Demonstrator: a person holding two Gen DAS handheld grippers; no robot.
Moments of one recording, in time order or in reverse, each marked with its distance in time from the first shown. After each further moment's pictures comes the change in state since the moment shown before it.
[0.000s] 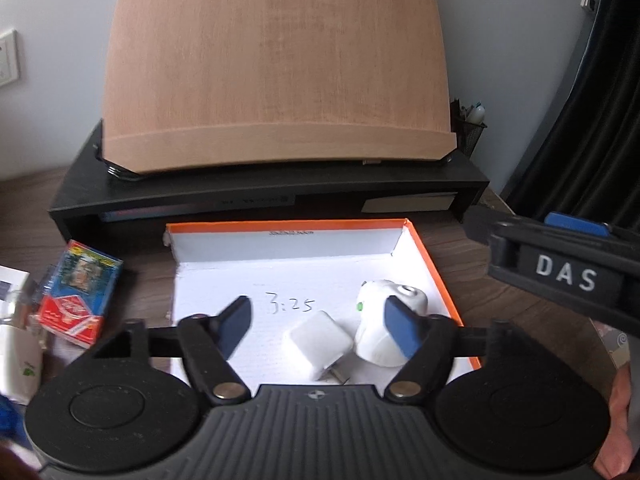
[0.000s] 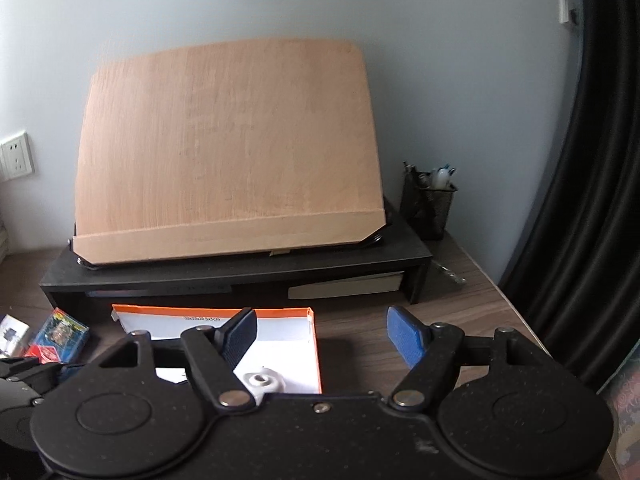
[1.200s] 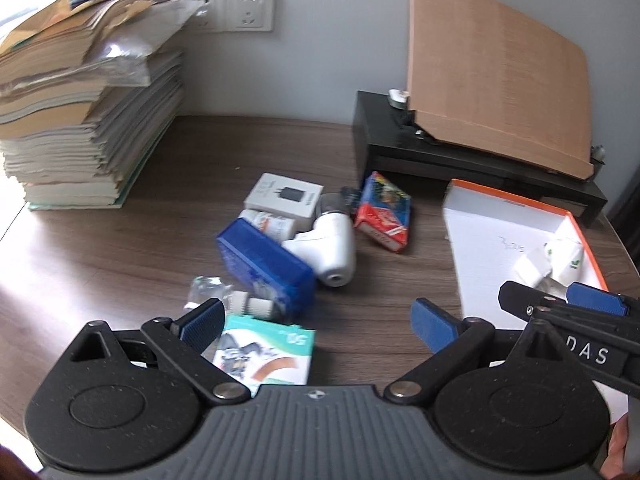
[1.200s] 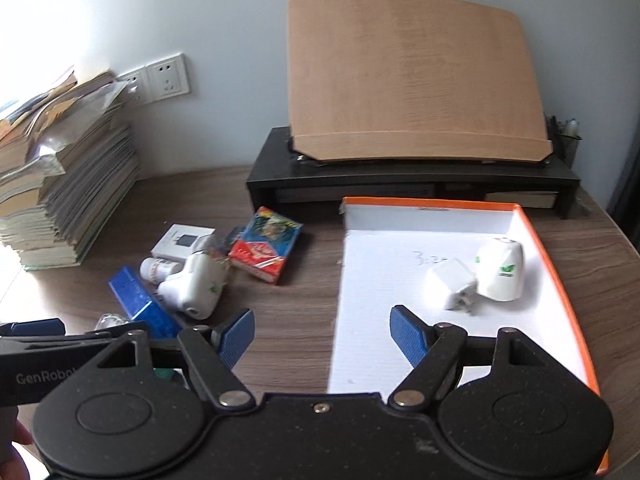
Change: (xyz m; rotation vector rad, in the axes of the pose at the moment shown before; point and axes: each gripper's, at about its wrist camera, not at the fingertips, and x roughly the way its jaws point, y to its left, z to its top) left arm -0.140 0.178 -0.079 -0.193 0.005 0.275; right arm -0.074 0.179 -0.070 -0.059 0.154 0.242
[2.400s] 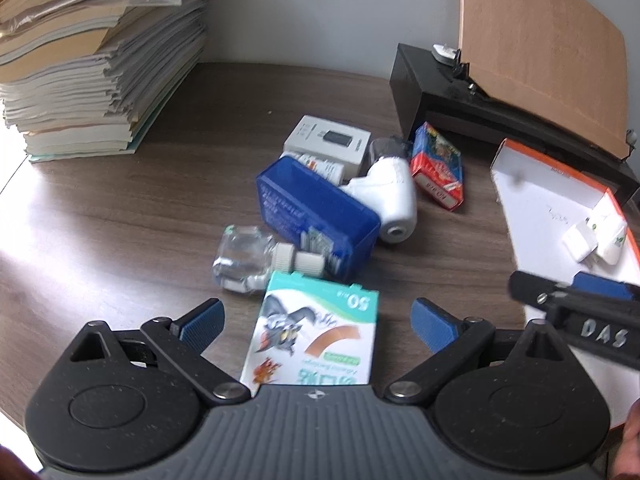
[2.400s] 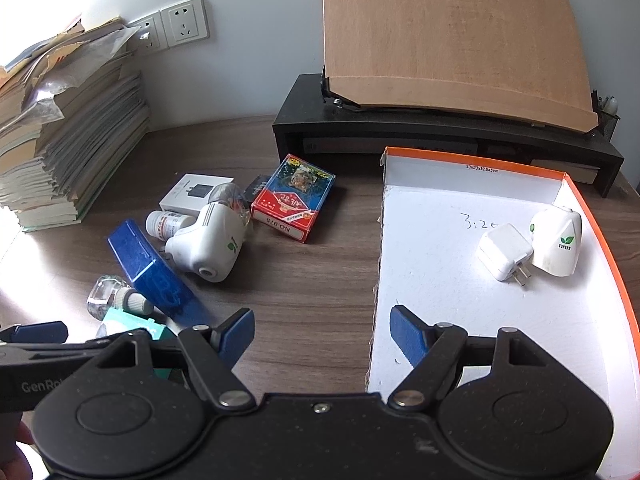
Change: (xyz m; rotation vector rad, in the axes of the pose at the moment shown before) left arm 0.037 0.036 -0.020 -0.031 0.114 0.025; right arm 0.045 0.019 -0.013 -0.040 0.113 0.028
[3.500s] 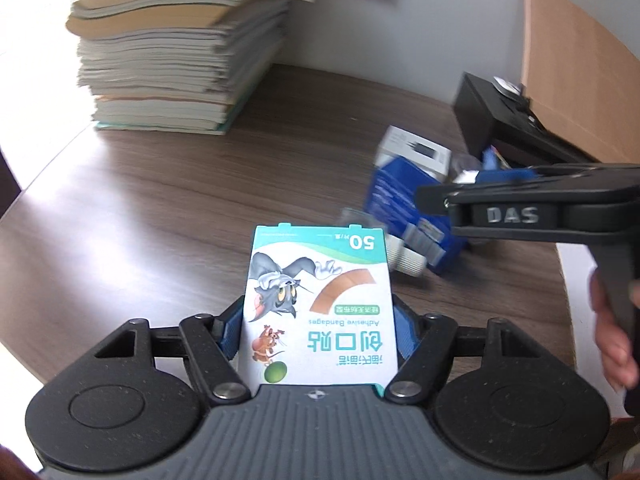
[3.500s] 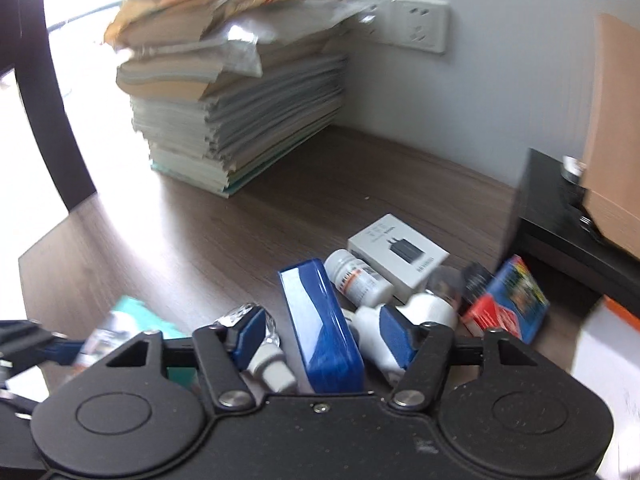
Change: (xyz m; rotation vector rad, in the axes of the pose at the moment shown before) left arm -0.029 0.069 -0.025 -0.125 -0.062 0.064; right arm 0.049 0.123 0.045 -0.456 -0.028 0.347
